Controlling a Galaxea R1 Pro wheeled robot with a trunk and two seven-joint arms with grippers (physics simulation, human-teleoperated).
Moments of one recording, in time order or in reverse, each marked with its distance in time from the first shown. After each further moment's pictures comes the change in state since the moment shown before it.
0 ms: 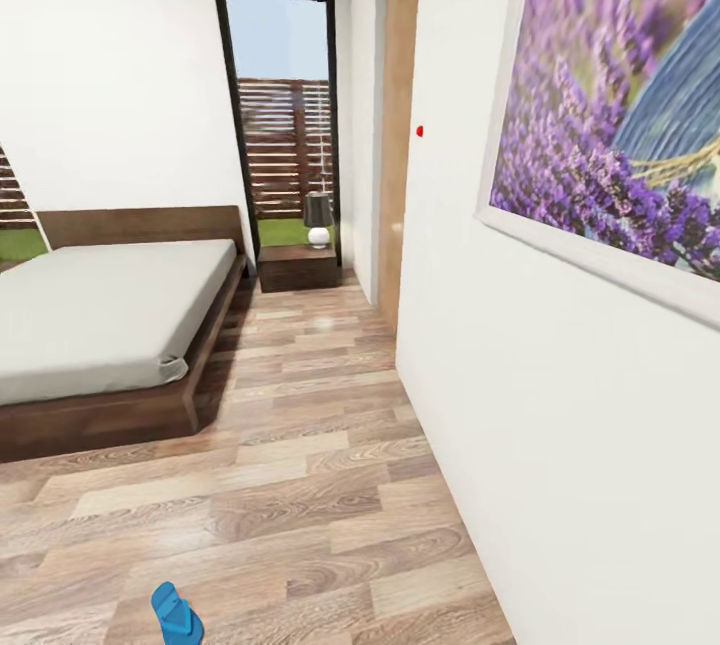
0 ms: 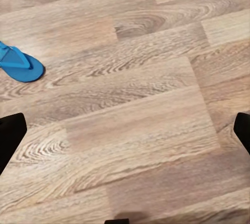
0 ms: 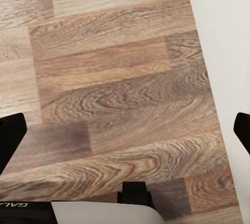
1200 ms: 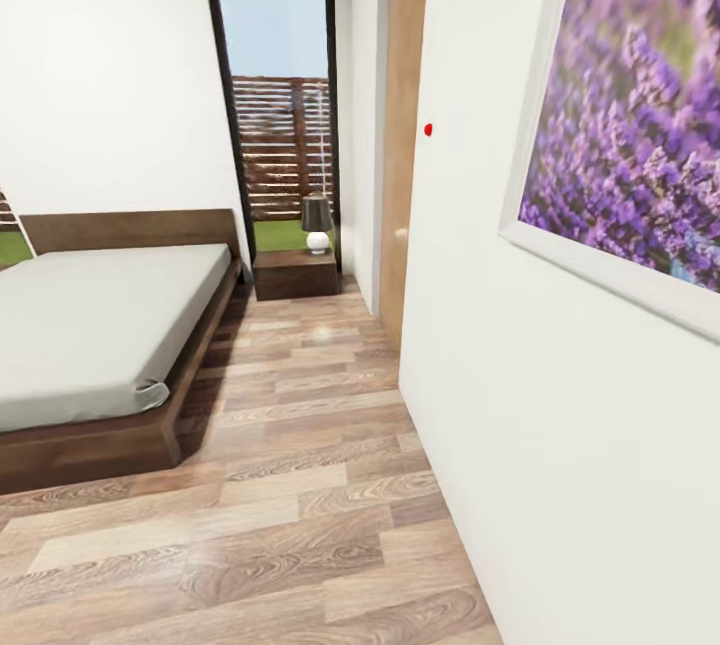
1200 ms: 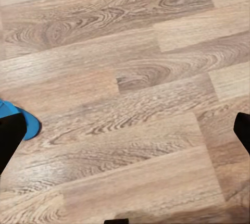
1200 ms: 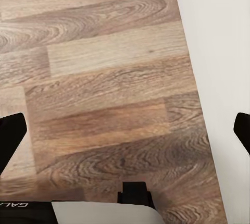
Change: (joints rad) left arm 0.000 -0.001 0.000 0.000 0.000 0.000 0.000; right arm 0.000 0.000 0.000 0.000 0.000 0.000 0.000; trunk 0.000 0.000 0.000
